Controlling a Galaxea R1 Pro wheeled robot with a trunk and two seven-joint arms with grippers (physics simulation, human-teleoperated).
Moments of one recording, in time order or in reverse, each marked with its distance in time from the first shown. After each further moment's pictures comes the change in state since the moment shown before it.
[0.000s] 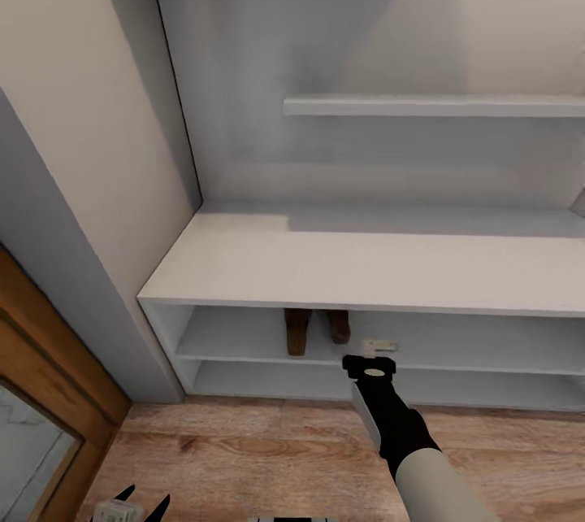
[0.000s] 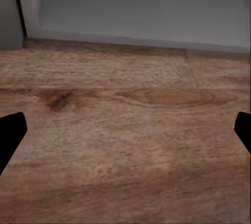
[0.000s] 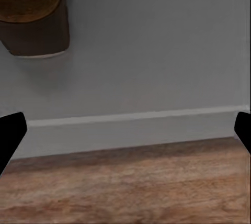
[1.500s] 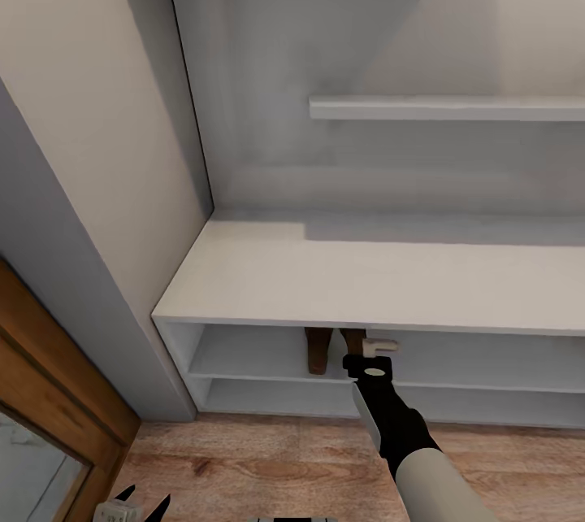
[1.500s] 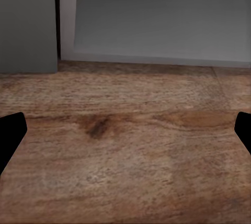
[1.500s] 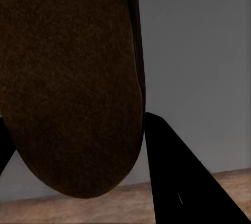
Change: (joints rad) left arm 0.000 0.000 0.000 0.000 0.000 0.000 -0.002; right arm 0.000 0.000 0.000 -0.005 0.003 0.000 0.001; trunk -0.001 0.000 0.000
